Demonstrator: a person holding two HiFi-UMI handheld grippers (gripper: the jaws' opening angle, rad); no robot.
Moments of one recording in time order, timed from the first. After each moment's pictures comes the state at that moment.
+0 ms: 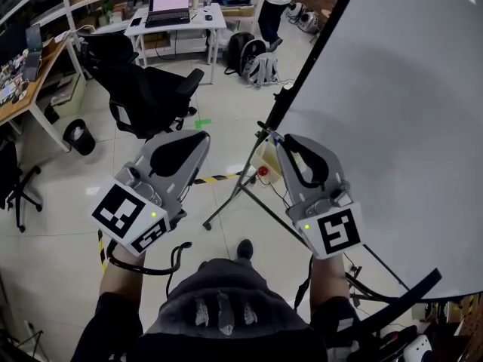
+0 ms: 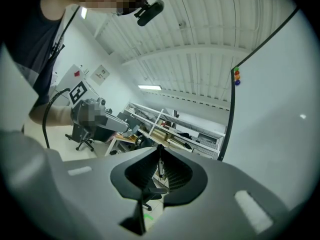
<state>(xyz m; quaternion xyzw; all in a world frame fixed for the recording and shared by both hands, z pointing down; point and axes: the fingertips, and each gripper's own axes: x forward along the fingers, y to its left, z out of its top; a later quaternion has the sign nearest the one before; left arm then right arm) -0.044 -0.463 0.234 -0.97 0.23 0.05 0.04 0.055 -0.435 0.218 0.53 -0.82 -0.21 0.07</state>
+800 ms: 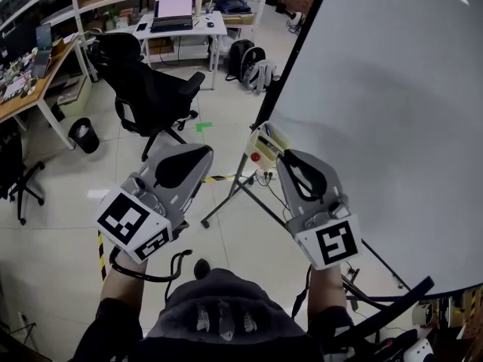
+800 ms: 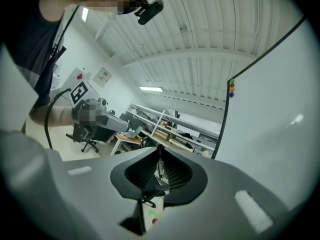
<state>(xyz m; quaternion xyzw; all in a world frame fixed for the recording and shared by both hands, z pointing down) -0.038 -0.374 0.232 -0.97 0.23 0.04 0.03 0.059 -0.346 0.215 0.52 -0.82 -0.21 0.06</state>
